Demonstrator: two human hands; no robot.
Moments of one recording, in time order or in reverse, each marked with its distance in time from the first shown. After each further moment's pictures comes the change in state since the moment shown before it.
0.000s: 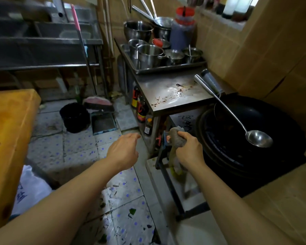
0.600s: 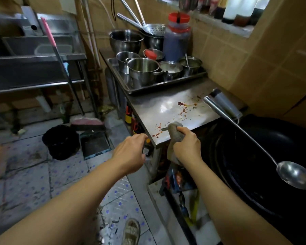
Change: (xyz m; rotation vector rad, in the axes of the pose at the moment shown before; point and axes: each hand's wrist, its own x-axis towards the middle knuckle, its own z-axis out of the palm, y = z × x) left_hand 0.190 -0.023 -0.049 0.018 0.000 0.118; right_hand 0.188 -0.073 0.036 0.113 0.112 0.069
